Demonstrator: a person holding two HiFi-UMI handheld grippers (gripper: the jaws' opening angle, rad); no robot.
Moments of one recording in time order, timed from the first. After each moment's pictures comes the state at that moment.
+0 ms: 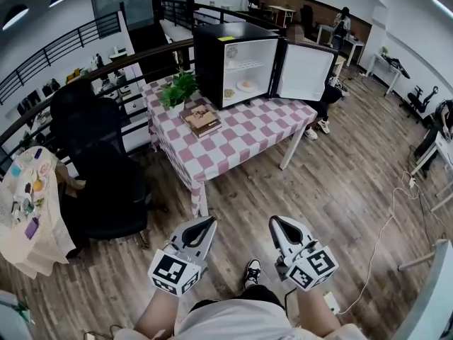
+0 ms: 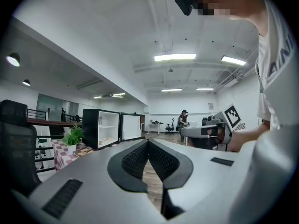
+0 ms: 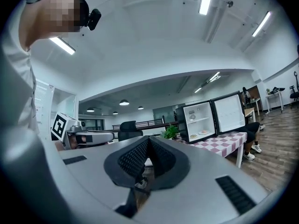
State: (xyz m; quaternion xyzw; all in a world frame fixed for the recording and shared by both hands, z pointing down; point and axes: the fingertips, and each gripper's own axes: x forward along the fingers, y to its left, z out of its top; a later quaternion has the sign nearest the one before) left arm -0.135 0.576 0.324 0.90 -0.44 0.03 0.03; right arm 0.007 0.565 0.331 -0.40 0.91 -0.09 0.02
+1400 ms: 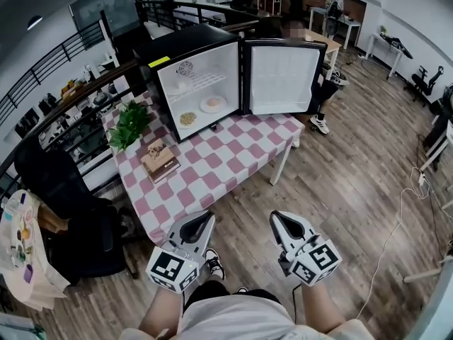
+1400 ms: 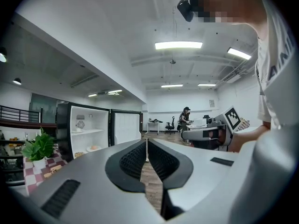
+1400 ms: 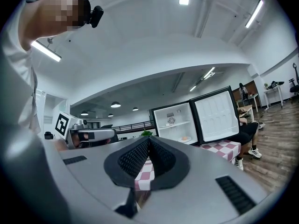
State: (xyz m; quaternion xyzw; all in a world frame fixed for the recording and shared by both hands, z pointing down) left arm 0.038 0.271 0.327 0.90 -0.43 0.05 0.02; right arm 0.183 0.268 0.348 -0.40 0.91 -0.11 0.03
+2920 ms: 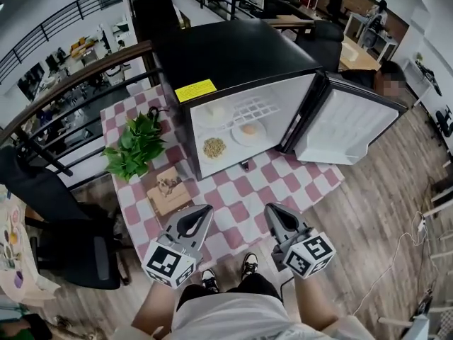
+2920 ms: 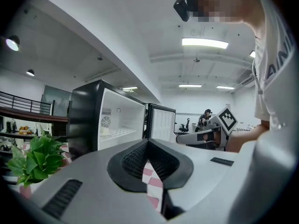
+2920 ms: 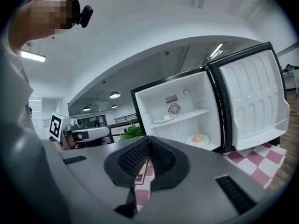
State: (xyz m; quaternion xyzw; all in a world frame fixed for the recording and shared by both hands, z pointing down) left arm -0.110 -0.022 0.358 0.87 -0.48 0.03 0.07; right arm 0.025 -0.055 0.386 -0.35 0.92 -0.18 -0.03
